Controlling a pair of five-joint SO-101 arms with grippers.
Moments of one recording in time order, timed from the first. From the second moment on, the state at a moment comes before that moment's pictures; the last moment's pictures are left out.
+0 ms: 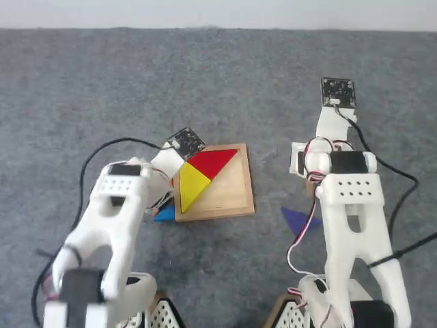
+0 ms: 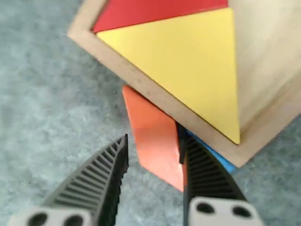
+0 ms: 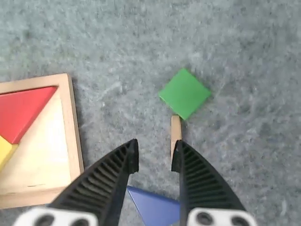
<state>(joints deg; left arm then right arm) -3.8 -13.0 53.0 50.6 -40.7 -6.5 -27.6 36.0 61.5 -7.2</state>
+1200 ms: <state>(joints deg) -5.3 -5.2 45.8 57.3 -46.5 -6.6 -27.8 36.5 61.0 -7.2</state>
